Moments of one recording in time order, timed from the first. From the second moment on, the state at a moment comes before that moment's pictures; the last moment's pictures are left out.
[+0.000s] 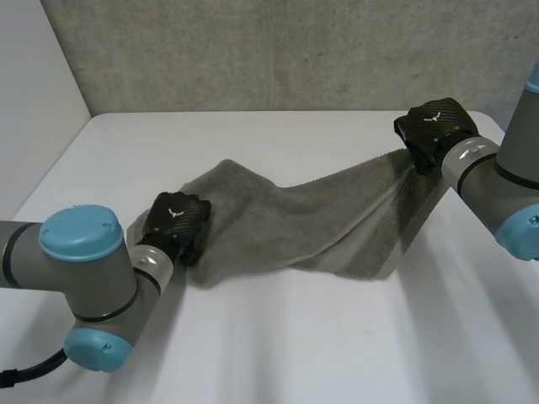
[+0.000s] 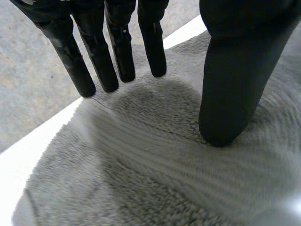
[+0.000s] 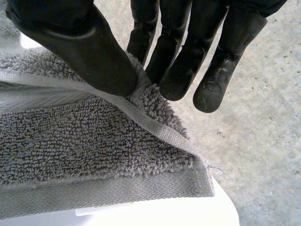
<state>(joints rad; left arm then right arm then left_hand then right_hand) 4.26 -2.12 -1.69 3.58 -1.56 3.44 1.87 -1.07 1.16 0.09 1.48 2.56 0.54 0.54 0.54 0.54 0.37 1.34 1.33 1.34 1.34 1.17</state>
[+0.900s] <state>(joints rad) 4.23 -2.05 -1.74 3.37 -1.46 3.51 1.88 -1.05 1.17 0.08 1.48 2.56 0.48 0.48 0.48 0.48 0.31 1.34 1.33 1.34 1.34 1.17</state>
